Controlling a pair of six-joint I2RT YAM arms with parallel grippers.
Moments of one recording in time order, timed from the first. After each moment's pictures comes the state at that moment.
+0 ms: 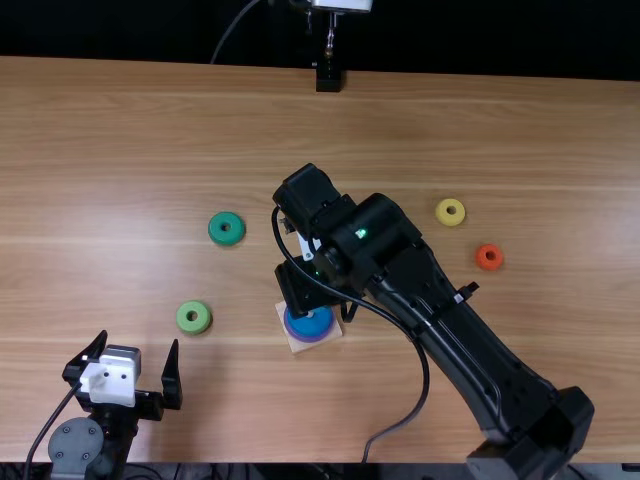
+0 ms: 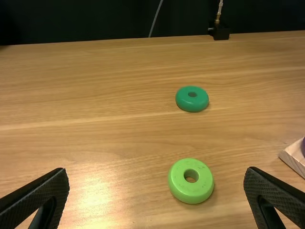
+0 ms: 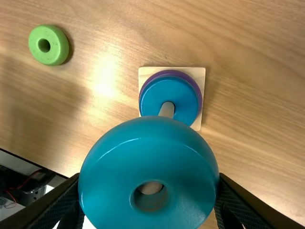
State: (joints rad) left arm -0.05 0.01 0.10 -0.37 0.06 0.00; right arm 0.69 1.91 1.93 -1.40 -0.11 0.29
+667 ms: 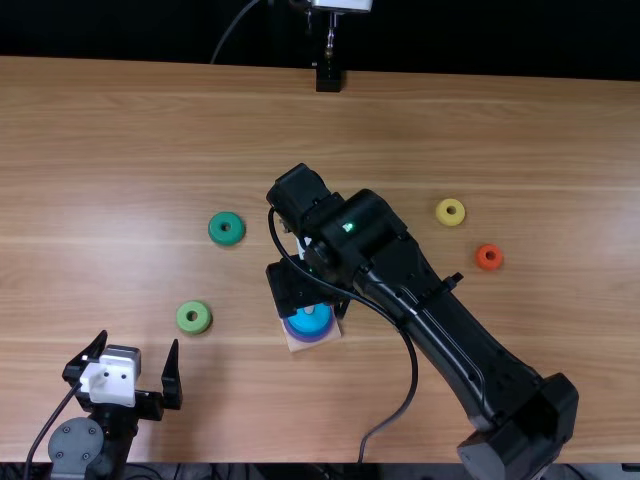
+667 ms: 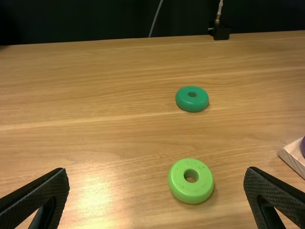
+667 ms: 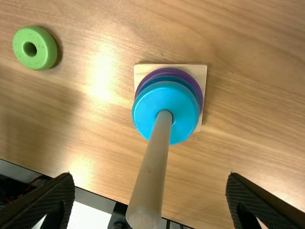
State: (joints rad) left arm -0.05 0.01 0.10 -0.37 0.06 0.00; right arm 0.69 1.95 1.94 -1.41 -0.11 0.35
